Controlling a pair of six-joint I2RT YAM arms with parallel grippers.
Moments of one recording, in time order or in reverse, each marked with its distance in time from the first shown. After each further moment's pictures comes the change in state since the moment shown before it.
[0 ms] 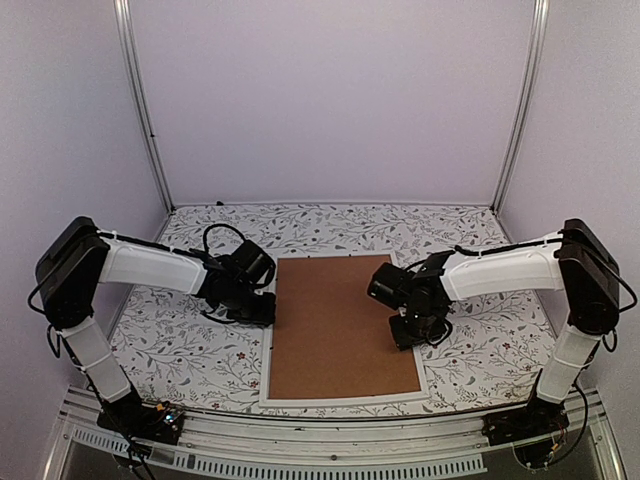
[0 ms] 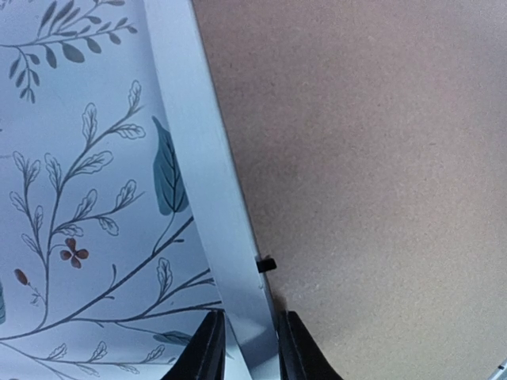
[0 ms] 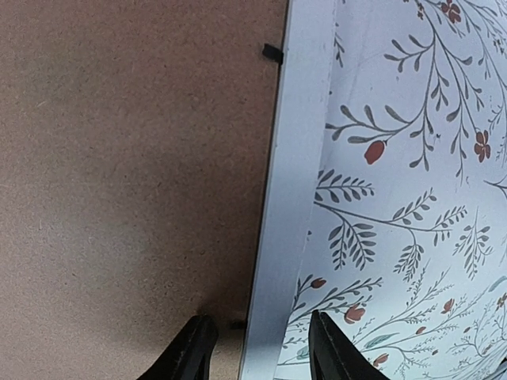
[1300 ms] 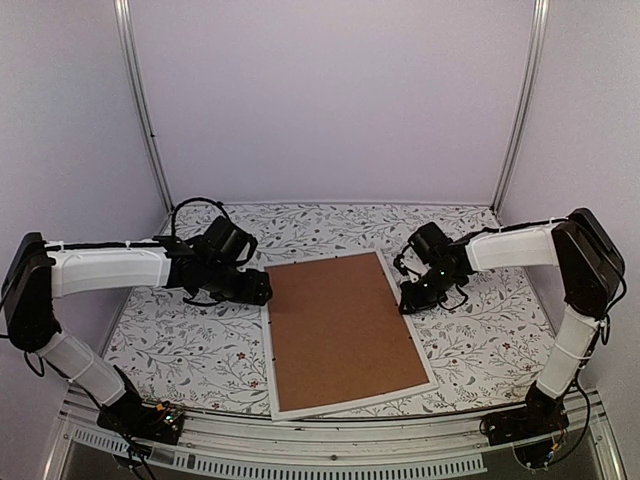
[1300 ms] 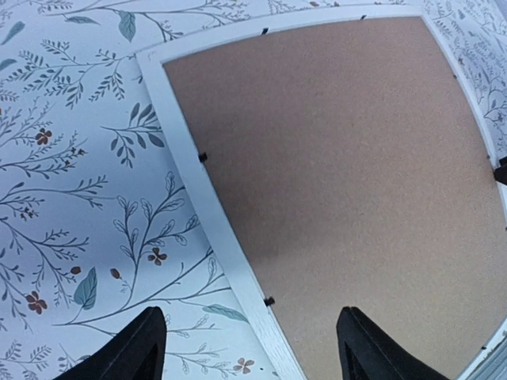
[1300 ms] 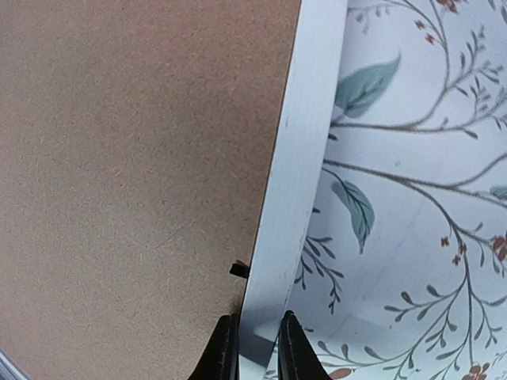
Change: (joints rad) left arm 0.035 -0.235 -0.002 -0.062 -0.077 0.055; right arm -0.362 0.009 -0.050 0.367 -0.396 -0.492
